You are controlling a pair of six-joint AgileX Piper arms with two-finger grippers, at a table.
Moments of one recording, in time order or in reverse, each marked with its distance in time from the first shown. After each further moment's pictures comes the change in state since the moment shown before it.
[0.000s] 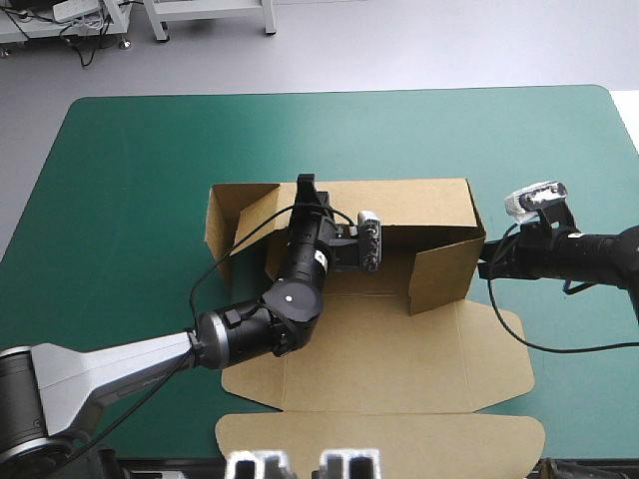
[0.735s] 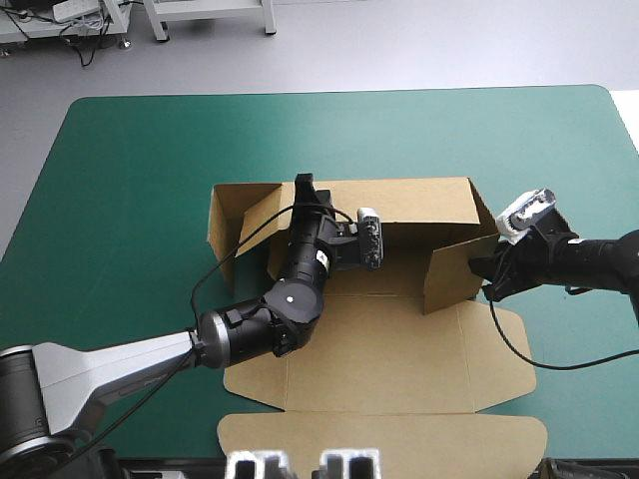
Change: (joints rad) left arm 0.000 0.003 0.001 0.036 -0.015 -0.090; right arm 0.000 -0.020 0.007 -0.028 0.032 -0.225
